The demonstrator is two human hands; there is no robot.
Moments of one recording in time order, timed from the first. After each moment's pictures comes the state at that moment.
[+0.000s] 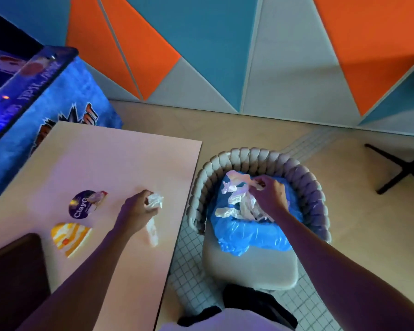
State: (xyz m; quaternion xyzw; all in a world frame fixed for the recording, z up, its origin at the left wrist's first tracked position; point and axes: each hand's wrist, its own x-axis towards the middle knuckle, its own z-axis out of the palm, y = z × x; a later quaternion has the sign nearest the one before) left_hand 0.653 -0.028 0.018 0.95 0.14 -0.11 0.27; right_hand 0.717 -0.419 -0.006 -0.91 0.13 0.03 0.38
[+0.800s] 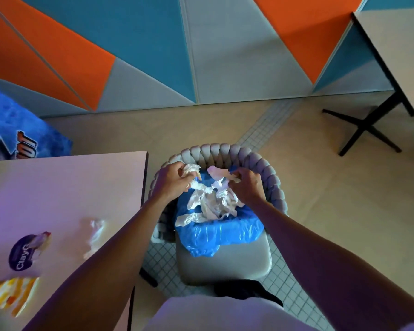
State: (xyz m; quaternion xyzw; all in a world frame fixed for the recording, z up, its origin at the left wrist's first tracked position) left_hand 0.800 -0.308 0.033 0.88 0.05 -0.19 0.44; right_hand 0.749 -0.538 -0.017 -0.89 0.20 0.03 0.40
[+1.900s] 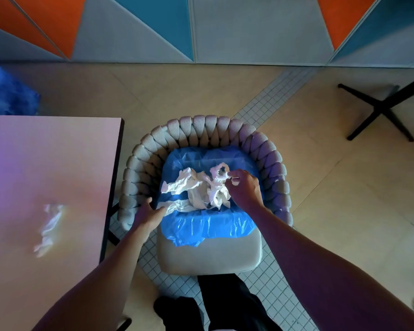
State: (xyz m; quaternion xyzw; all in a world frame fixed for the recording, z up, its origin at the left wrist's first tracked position) left_hand 0.735 -0.269 -0.171 0.81 0.33 -0.30 0.37; right_hand 0.758 -0.558 -0.158 -0.88 0.21 0.11 0.41
